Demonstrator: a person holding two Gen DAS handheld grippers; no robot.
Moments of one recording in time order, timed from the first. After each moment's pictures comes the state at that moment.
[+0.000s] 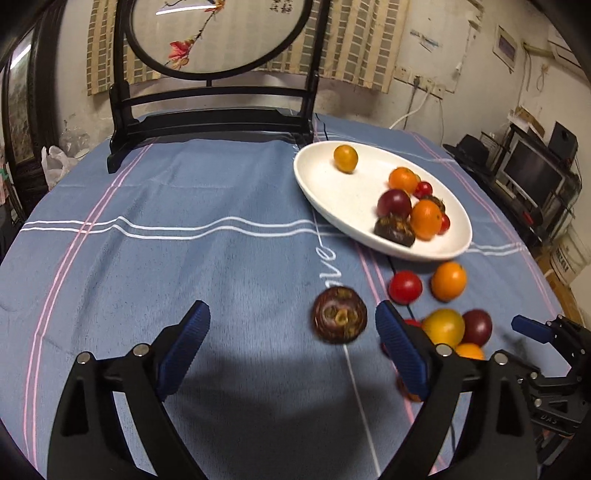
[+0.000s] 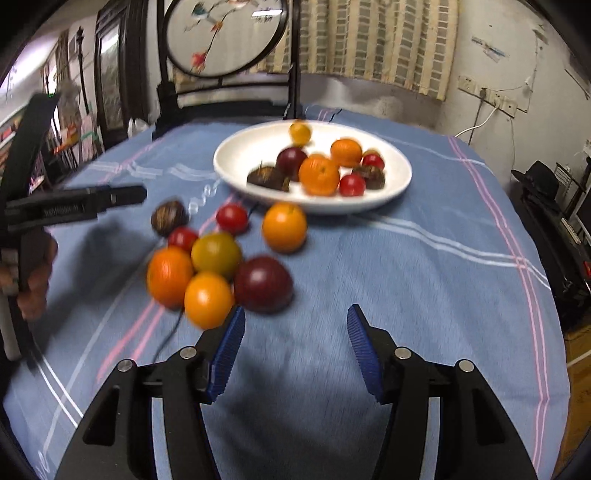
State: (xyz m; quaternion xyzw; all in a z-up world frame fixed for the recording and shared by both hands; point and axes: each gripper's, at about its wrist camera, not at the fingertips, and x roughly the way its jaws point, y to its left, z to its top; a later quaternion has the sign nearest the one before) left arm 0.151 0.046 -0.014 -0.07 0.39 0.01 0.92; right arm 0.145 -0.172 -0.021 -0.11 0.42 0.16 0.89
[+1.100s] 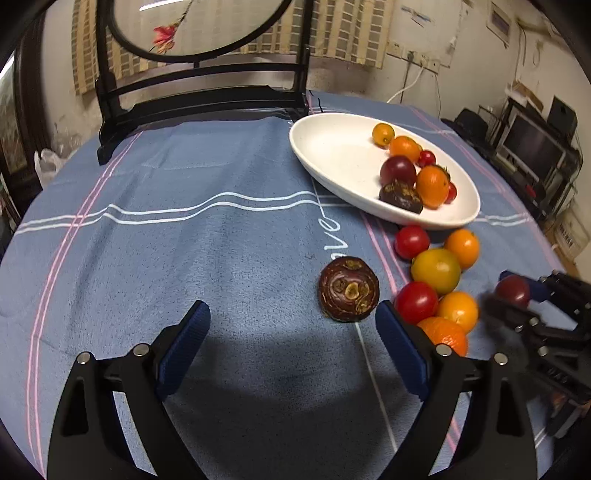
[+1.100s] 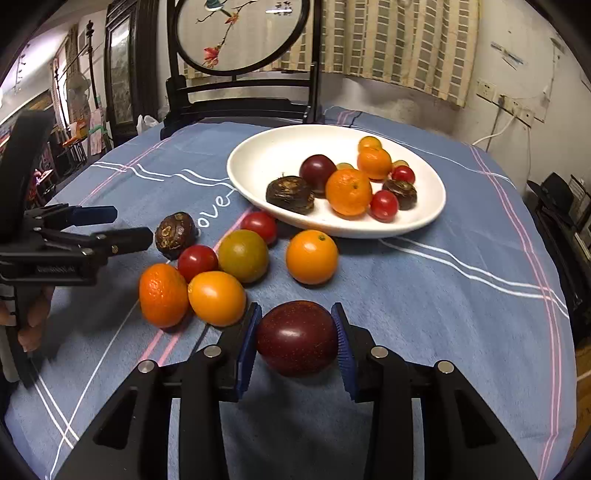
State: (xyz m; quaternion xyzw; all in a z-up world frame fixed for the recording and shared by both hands) left arm 0.160 0.043 -0.032 -0.03 0.43 0.00 0.90; right arm 0.172 -0.148 -0.021 -0.11 0.41 0.18 0.89
